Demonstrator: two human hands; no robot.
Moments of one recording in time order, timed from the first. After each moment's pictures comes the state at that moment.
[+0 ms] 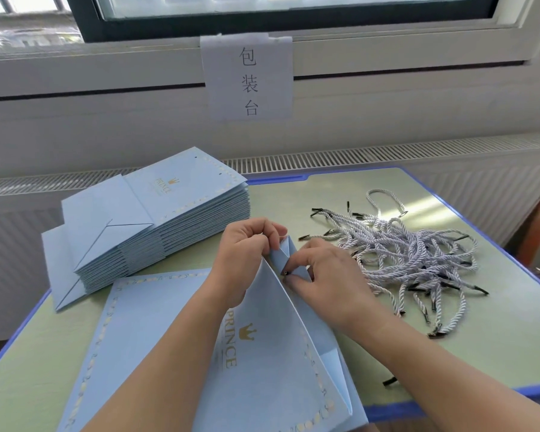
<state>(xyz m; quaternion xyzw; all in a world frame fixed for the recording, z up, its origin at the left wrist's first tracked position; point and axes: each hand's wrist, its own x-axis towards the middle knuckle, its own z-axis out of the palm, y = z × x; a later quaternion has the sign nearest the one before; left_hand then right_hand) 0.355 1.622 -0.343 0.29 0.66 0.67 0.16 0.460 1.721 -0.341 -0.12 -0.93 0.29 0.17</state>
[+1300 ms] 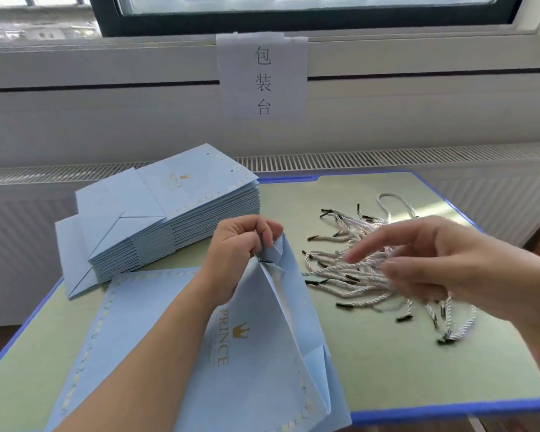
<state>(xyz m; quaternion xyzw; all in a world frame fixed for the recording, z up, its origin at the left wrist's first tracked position) 0.345 1.602 -0.342 0.30 0.64 0.69 0.16 0.524 1.786 -0.272 0.06 -0.79 0.60 -0.02</state>
